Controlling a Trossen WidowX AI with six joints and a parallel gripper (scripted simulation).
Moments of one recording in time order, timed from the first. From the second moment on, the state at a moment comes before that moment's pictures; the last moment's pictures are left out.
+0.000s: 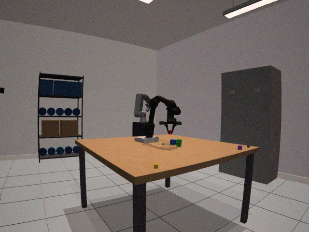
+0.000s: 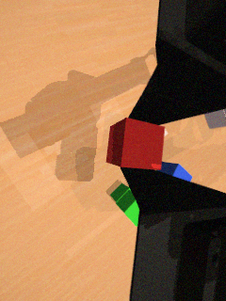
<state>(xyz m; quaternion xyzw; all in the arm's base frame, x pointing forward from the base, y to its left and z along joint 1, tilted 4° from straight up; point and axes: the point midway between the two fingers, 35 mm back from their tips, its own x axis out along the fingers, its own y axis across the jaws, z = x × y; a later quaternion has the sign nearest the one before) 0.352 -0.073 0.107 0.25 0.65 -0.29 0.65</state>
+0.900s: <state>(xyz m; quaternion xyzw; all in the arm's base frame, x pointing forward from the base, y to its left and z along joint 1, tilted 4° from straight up) 0.373 0.031 0.088 0.25 0.65 -0.28 0.66</state>
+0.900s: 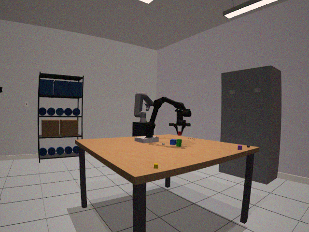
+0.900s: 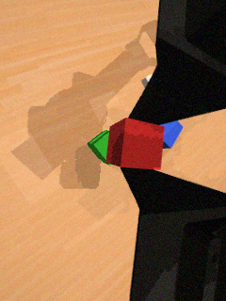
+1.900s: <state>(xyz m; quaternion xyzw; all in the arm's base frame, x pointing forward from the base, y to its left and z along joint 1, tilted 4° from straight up) 0.374 0.030 0.053 0.25 0.65 -0.28 0.65</state>
